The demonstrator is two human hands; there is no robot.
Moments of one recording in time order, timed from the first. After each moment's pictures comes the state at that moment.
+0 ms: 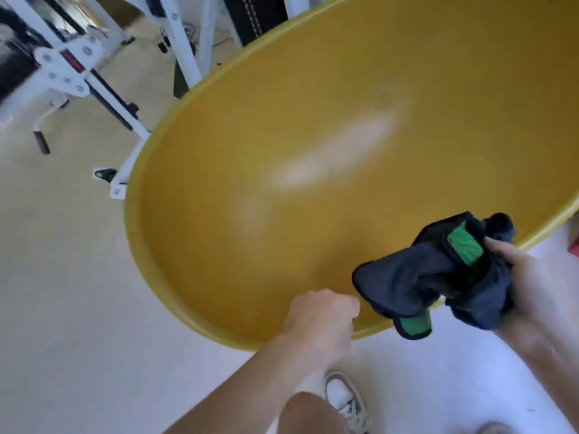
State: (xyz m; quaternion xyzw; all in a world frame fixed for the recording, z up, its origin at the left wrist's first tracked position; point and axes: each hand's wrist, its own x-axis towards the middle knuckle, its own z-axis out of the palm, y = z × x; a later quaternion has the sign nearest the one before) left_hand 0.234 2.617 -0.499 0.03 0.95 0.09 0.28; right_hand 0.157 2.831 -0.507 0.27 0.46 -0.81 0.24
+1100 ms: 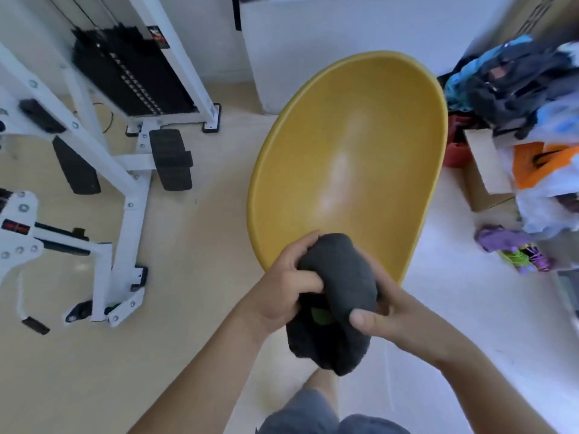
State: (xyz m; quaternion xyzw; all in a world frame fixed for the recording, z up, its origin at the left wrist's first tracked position) left_hand 0.142 2.287 -0.130 0.06 0.56 0.69 0.46; right_hand 0.243 2.449 -0.131 0.10 0.61 -0.74 0.25
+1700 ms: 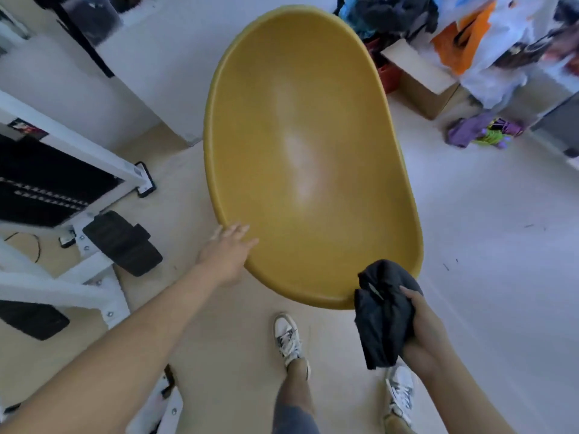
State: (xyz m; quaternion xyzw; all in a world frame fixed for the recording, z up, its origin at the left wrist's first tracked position) left_hand -0.043 2.245 -0.289 0.54 0.75 -0.28 0.27; right_hand 0.269 2.332 -0.301 0.63 0.05 -0.76 -0.13
